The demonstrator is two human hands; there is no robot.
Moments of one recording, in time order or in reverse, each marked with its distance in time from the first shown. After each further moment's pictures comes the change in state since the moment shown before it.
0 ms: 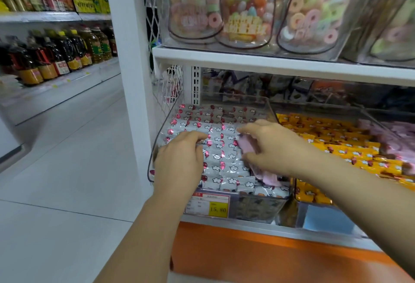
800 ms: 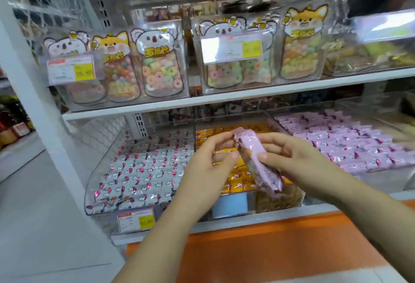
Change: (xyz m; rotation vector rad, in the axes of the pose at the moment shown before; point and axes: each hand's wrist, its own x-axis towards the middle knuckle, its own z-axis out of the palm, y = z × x) left_hand -0.063 0.190 0.012 -0.780 -0.430 0.225; right_hand -0.177 0.121 -0.038 1.290 0.253 0.046
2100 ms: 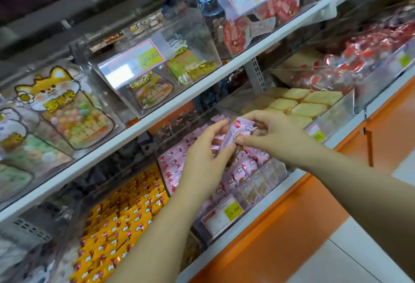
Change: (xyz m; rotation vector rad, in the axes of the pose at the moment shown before) left_hand 0.122 0.035 0.270 0.458 -0.345 0.281; right_hand -0.073 0.067 -0.244 -0.202 0.576 -0.092
